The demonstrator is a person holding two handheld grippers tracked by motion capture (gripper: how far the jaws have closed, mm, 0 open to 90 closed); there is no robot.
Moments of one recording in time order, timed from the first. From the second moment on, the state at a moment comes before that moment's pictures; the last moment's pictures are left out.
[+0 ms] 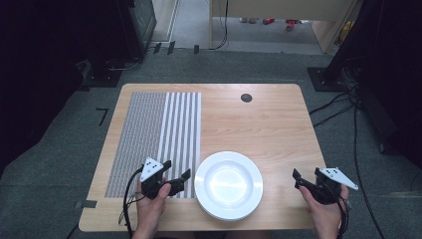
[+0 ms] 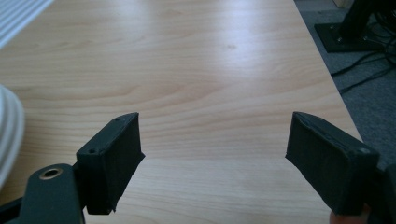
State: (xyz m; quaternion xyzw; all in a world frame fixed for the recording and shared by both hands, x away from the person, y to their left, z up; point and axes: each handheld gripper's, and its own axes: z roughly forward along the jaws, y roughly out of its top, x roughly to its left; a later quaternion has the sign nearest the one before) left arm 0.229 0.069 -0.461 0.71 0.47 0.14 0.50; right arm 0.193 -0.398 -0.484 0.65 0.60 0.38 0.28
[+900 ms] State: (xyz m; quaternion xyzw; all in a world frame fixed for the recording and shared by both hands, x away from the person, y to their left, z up) left arm 0.216 0.031 -0.472 0.75 0.45 0.11 0.48; right arm 0.186 -0.313 -0.475 0.57 0.64 0.48 0.21
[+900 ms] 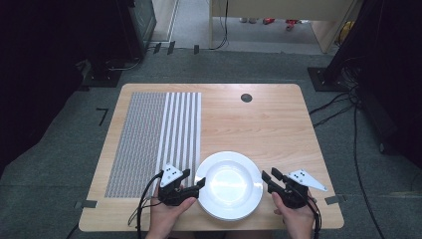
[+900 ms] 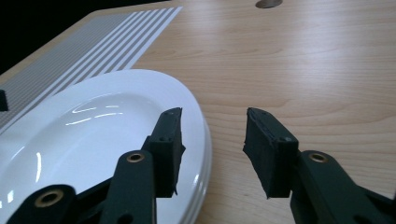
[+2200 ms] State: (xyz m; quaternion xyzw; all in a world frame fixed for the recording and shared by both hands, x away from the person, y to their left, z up) left arm 0.218 0.029 -0.488 0.74 0.48 0.07 0.47; right arm 0.191 -0.323 -0.500 0.64 0.52 0.56 0.00
